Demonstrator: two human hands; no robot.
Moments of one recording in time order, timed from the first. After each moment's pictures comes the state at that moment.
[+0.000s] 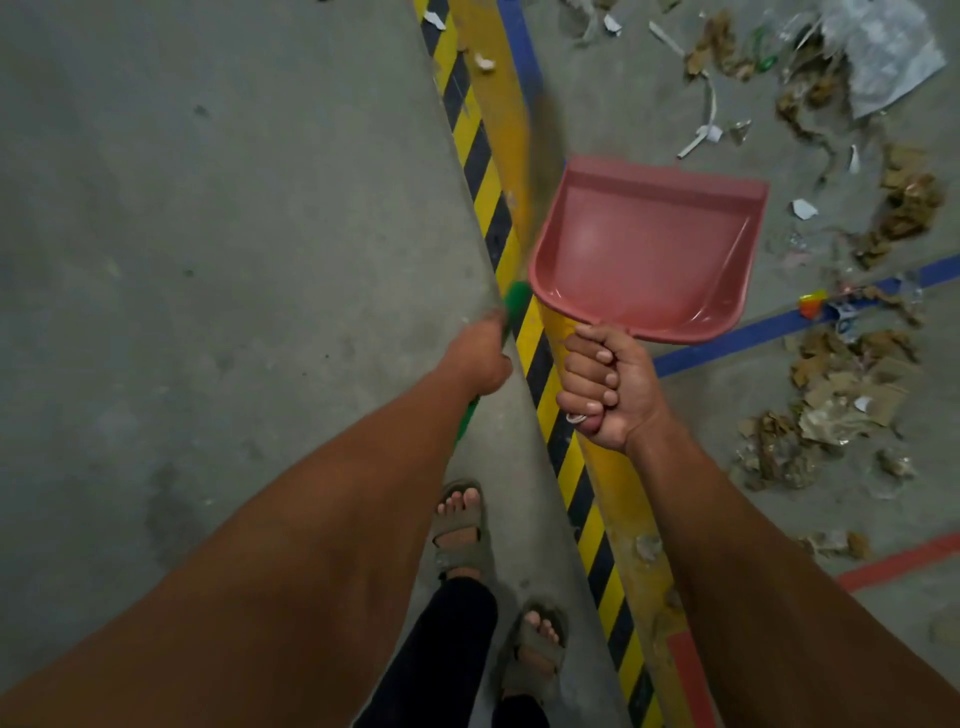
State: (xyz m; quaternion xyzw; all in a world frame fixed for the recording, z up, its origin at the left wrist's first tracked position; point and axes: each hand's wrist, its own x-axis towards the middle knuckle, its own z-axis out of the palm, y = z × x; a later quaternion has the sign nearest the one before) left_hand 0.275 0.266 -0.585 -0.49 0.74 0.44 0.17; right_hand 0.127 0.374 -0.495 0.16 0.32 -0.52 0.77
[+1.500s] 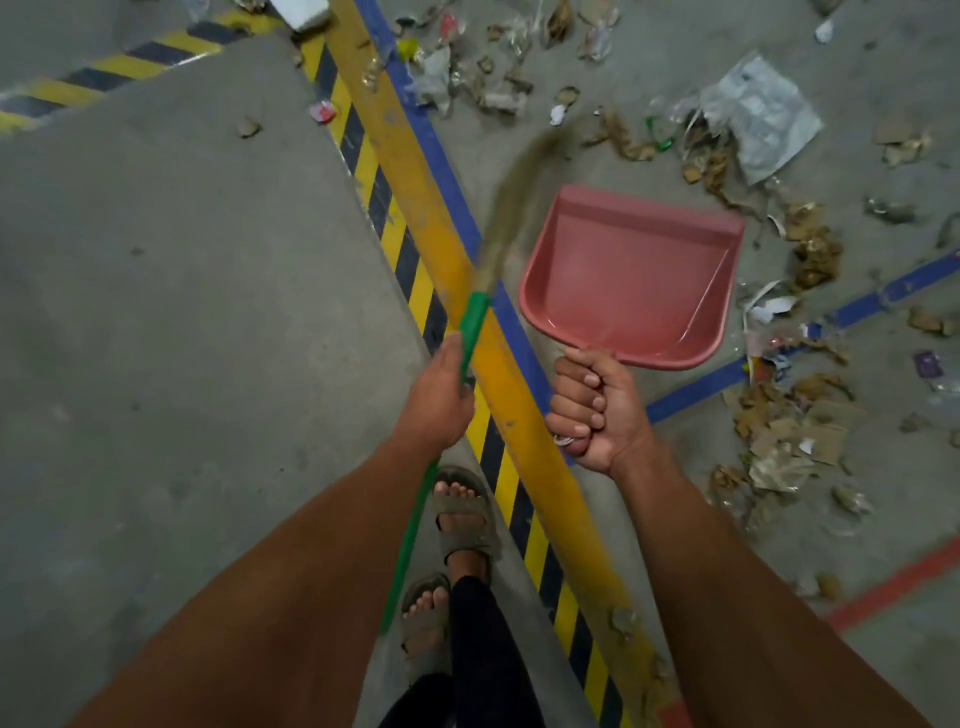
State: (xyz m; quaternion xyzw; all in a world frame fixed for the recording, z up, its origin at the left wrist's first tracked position) left_hand 0.168 0.201 -0.553 -0.47 0.77 0.43 0.04; right_hand -0.011 0.309 -0.480 0.16 0.30 -0.59 0.73
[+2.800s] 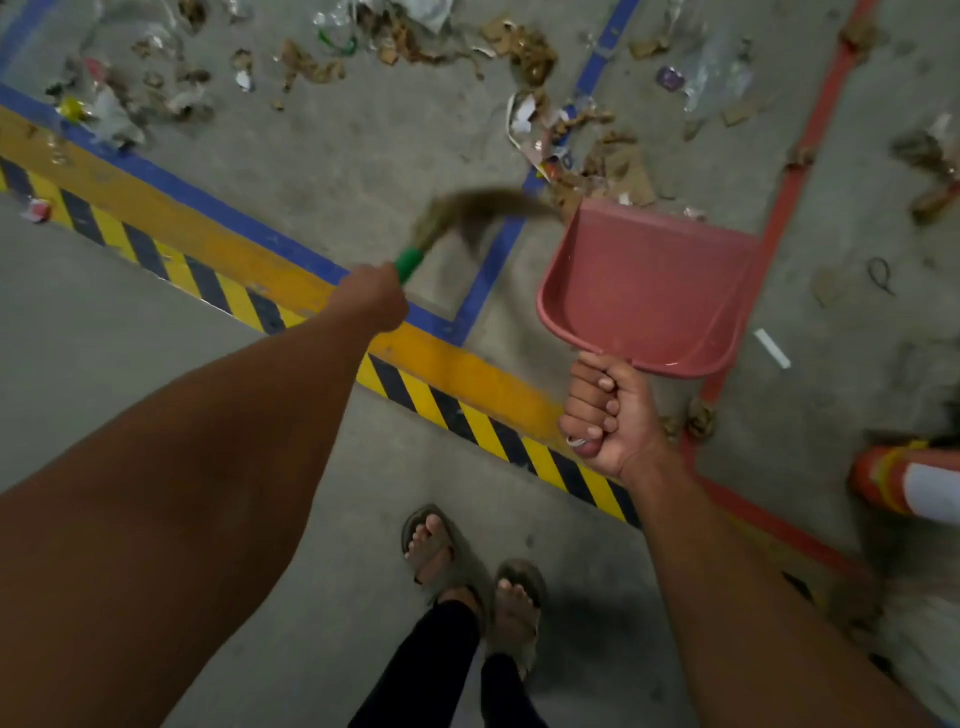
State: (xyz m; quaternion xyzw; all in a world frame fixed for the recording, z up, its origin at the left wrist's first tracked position) left_hand 0.063 0.348 -0.519 -0.22 0.92 0.15 0.29; right_hand 0.096 0.674 -0.450 0.28 0.28 -0.80 0.46
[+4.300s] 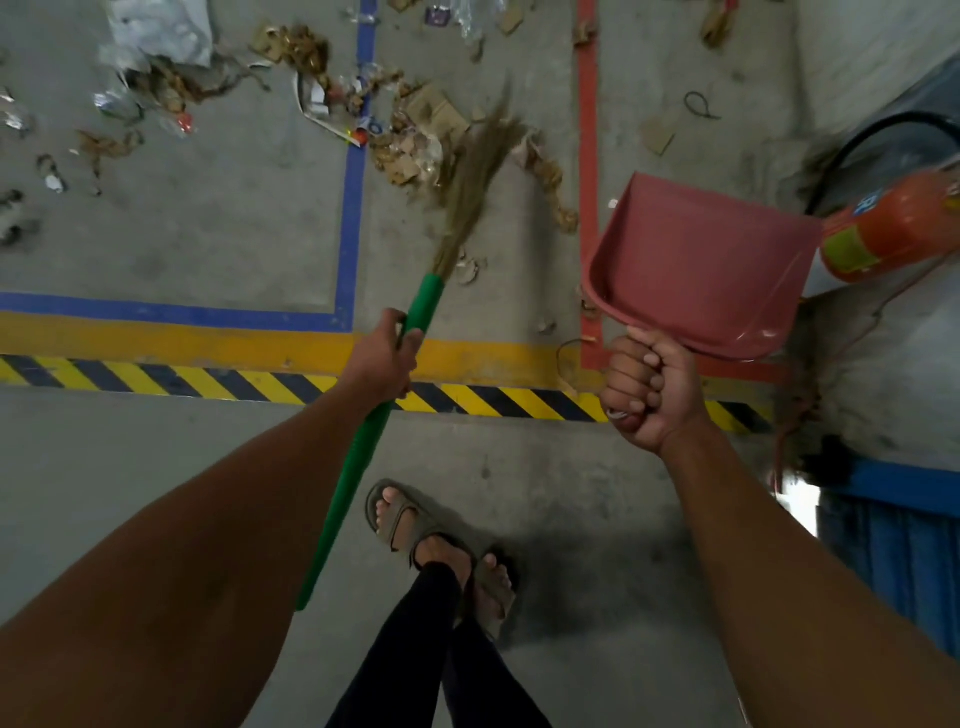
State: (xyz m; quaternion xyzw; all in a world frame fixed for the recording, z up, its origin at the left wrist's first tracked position) left_hand 0.176 0.609 -0.487 -0.10 0.87 0.41 0.26; right_hand 0.231 0.943 -0.415 0.26 0.22 -0.90 0.28
